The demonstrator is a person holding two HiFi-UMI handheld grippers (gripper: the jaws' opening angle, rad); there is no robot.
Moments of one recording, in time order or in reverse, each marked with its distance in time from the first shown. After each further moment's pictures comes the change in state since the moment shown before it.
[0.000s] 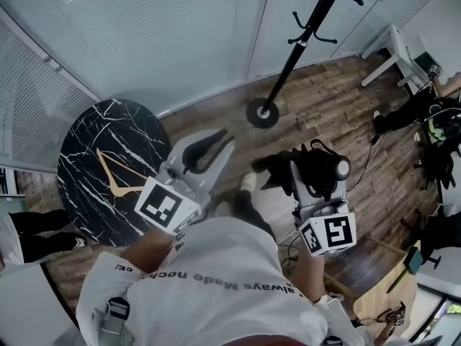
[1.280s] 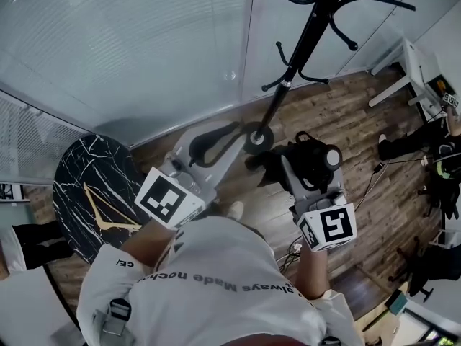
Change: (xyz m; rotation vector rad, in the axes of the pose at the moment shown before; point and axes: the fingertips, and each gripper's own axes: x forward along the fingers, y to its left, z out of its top) left arm 0.330 0.105 0.012 0.058 0.001 -0.029; right arm 0.206 -0.262 0.038 -0.041 0.013 0.144
